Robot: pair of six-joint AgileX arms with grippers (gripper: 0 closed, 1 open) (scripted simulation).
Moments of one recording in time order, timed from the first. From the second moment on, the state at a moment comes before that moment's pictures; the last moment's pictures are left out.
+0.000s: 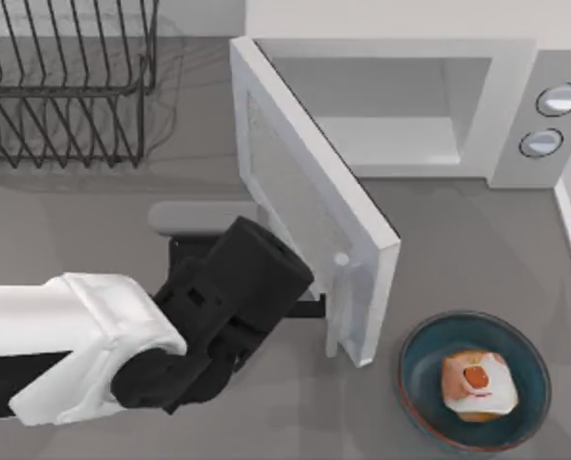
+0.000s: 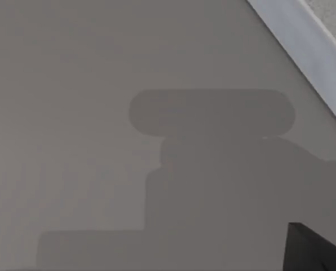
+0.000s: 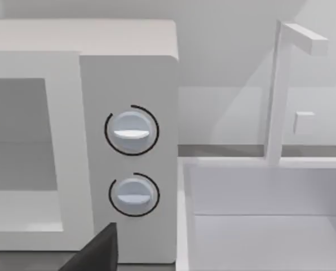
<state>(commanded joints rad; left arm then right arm) -0.91 1.52 0.73 -0.16 -0.57 -0.68 0.00 0.00 0.00 0.00 0.00 0.00</state>
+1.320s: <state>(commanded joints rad) -1.10 1.85 1.13 -0.34 -0.67 -0.88 0.00 0.00 0.00 0.00 0.00 0.00</state>
